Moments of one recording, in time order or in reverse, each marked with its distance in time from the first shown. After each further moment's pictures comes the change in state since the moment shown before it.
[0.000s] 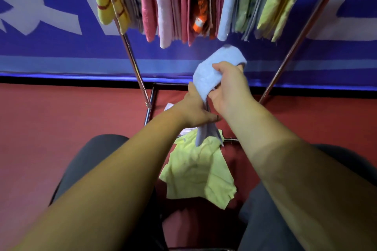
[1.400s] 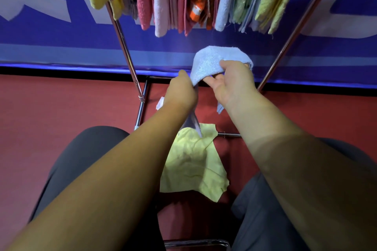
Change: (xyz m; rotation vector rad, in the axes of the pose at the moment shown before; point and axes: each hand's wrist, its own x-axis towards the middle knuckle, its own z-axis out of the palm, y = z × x) left_hand 0.006 0.009 0.000 0.025 0.422 -0.074; right_hand 0.005 -0.011 -0.015 0.051 0.058 0.012
